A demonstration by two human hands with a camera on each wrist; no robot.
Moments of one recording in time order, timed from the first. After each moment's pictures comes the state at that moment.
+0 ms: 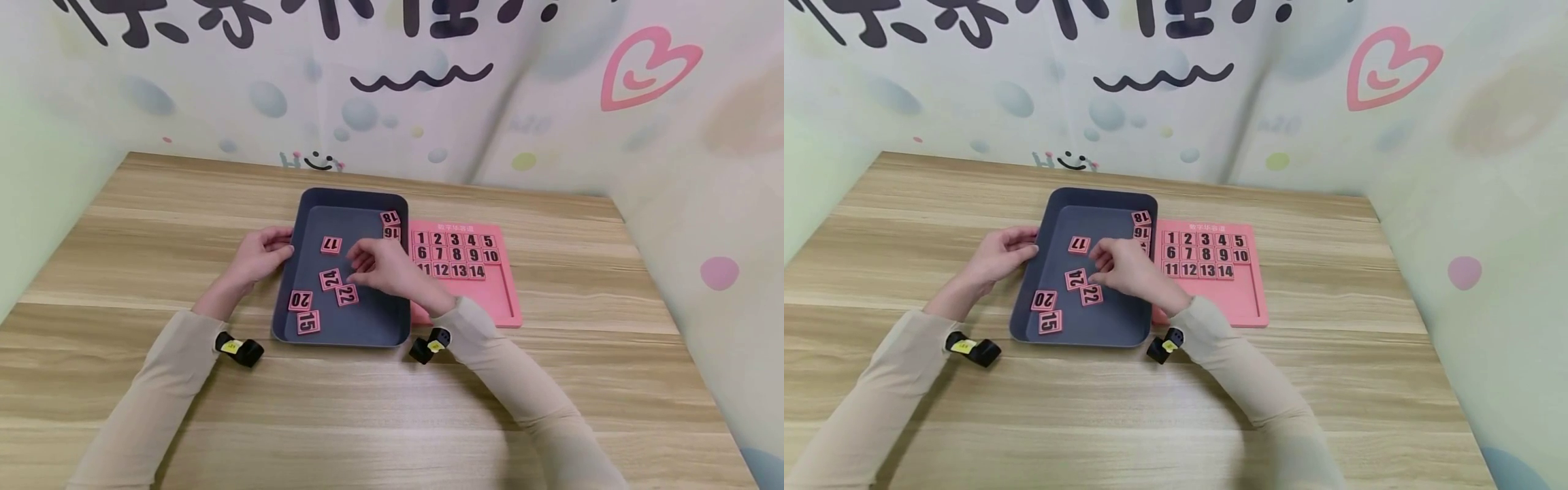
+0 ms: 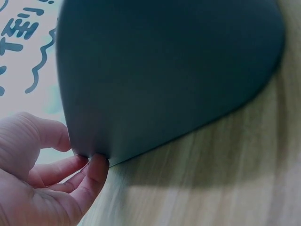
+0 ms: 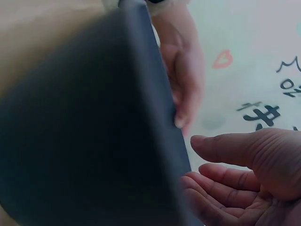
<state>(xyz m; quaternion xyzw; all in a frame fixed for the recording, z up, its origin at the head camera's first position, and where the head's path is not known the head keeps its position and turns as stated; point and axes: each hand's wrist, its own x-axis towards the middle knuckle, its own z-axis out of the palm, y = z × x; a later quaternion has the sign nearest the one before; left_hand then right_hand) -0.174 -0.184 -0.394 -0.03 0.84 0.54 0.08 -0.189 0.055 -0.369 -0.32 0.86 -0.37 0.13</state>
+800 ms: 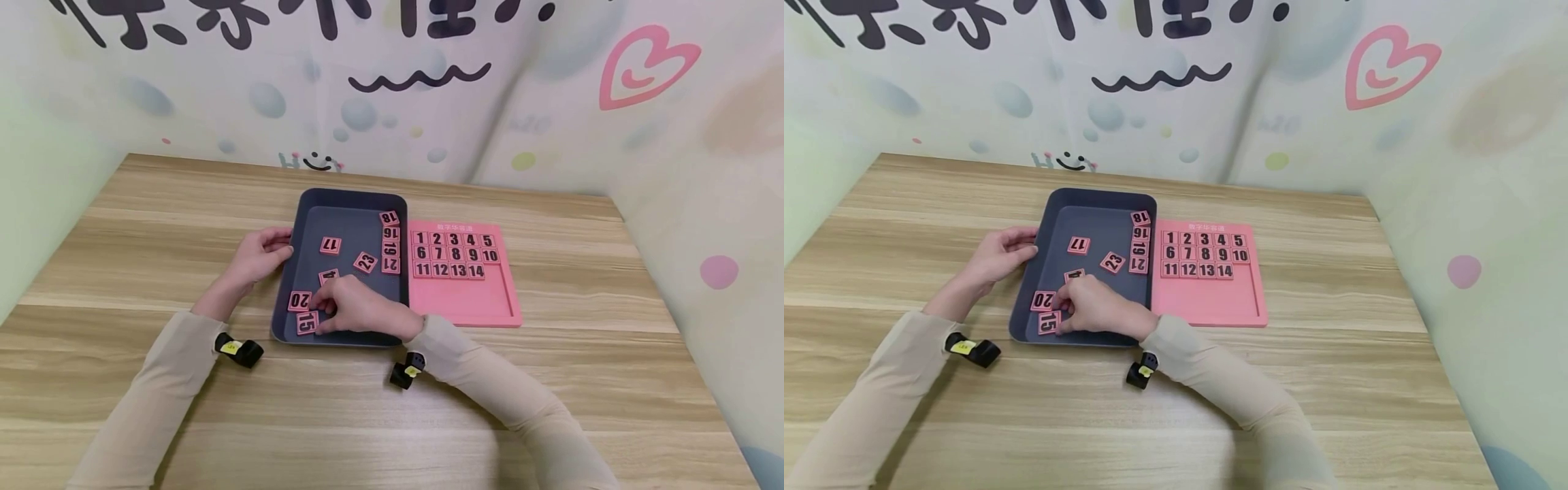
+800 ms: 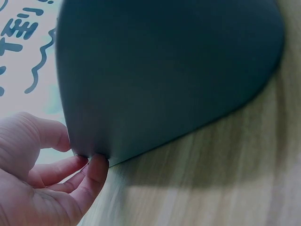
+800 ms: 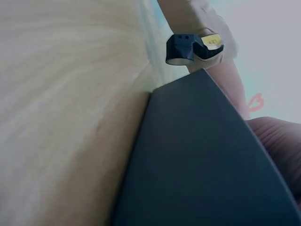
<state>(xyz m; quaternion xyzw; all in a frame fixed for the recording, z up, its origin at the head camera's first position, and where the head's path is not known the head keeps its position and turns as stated) -0.173 -0.183 -0.392 -0.02 0.83 0.56 0.08 -0.156 0.020 -0.387 -0.43 0.83 -0.29 0.22</state>
